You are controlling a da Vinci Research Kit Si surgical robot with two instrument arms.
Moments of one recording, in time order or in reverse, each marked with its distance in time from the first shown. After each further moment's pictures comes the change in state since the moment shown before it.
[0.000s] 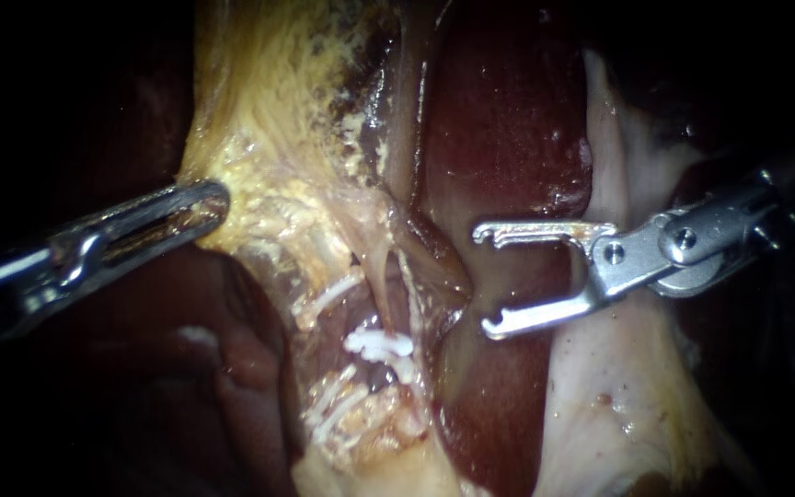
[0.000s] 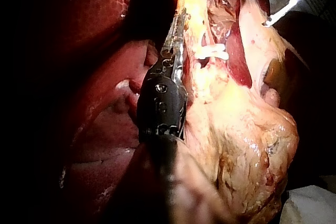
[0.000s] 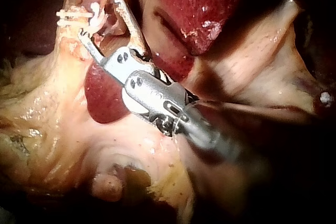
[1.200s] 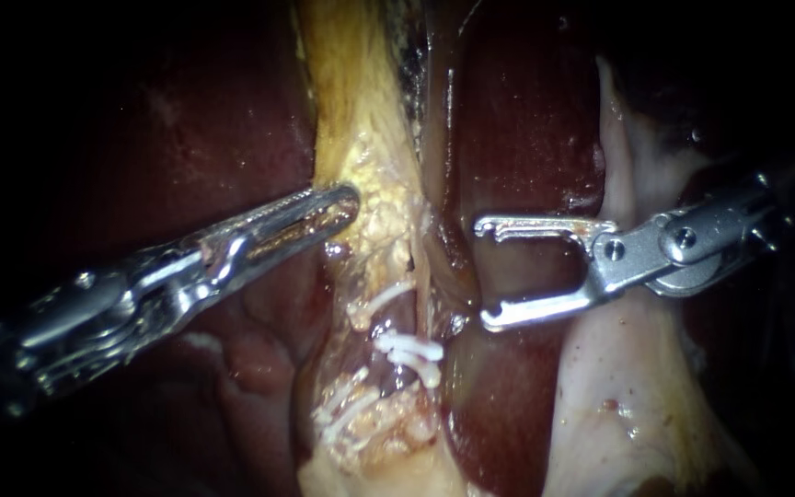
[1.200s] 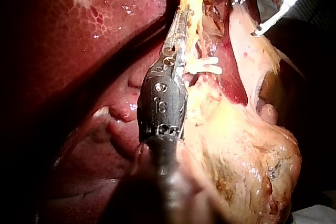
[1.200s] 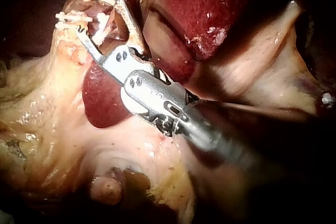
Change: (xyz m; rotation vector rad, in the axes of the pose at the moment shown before) right arm -0.001 0.000 0.000 0.002 0.016 0.025; left arm 0.005 -0.002 0.013 0.135 0.067 0.048
